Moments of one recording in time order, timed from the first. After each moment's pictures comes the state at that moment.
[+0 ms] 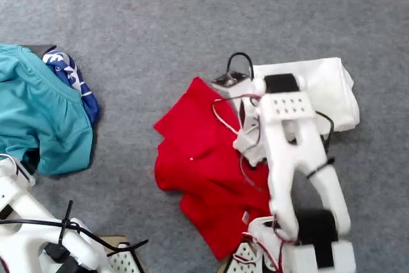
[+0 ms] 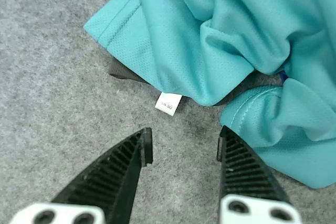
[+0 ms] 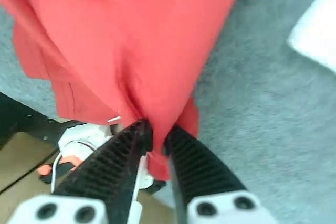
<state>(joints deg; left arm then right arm) -58.5 -43.2 60.9 53.4 -11.9 -8.2 -16.9 24.2 100.4 31.3</state>
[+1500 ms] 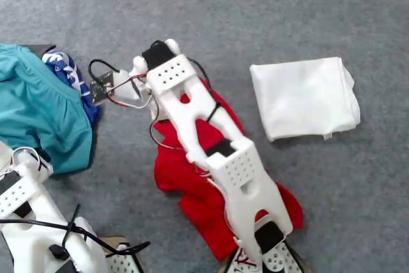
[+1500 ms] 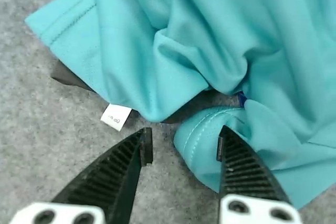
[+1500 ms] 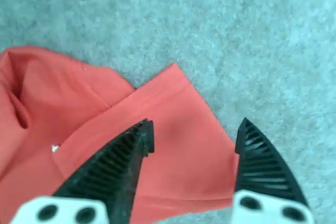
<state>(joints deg) -49.1 -43.2 71.1 38.5 3.8 -36.1 46.0 -49.5 100.7 65.8</state>
